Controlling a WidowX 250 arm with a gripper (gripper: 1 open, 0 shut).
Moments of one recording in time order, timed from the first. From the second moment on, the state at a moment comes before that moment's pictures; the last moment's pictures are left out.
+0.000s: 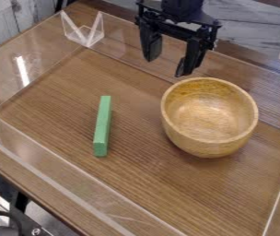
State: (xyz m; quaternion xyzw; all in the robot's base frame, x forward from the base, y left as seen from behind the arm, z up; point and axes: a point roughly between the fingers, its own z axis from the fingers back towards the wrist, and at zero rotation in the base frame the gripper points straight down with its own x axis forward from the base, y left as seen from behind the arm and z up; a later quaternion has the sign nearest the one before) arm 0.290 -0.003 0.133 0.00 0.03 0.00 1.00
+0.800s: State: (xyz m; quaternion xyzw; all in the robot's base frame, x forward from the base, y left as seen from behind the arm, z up) arm 0.210 0.078 0.068 -0.03 0.03 0.22 0.98
